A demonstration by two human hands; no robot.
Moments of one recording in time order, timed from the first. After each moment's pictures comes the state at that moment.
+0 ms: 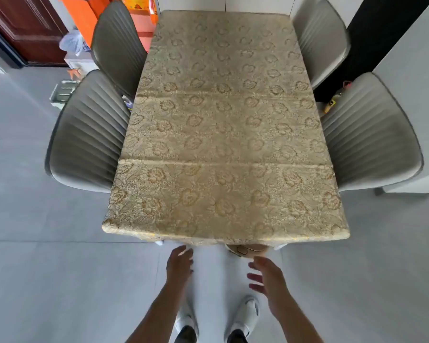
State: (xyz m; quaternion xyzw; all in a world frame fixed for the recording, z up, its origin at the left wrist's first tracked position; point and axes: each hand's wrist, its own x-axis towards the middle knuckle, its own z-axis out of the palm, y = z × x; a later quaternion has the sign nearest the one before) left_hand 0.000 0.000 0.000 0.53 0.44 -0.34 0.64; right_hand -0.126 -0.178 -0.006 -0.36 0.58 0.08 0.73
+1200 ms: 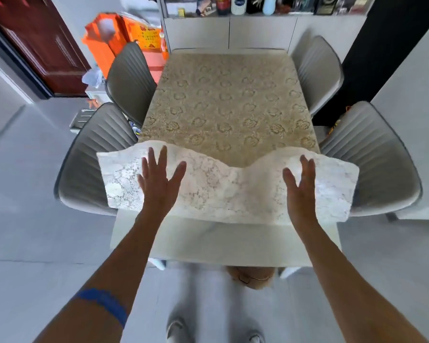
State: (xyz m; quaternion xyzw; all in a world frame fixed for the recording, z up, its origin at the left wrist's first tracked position) left_hand 0.174 -0.065 0.123 0.93 -0.09 -0.01 0.35; right_hand 0.025 -0.324 0.117 -0.76 0.33 -0.19 0.53
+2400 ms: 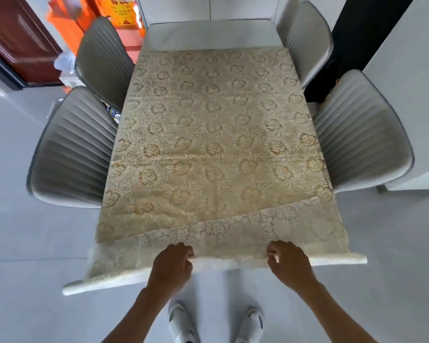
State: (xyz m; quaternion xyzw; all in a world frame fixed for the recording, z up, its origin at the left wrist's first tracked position) left_hand 0.019 -0.016 0.011 0.93 -0.28 -0.21 0.11; right_hand -0.120 -0.289 -0.008 -0.93 0.24 0.16 0.23
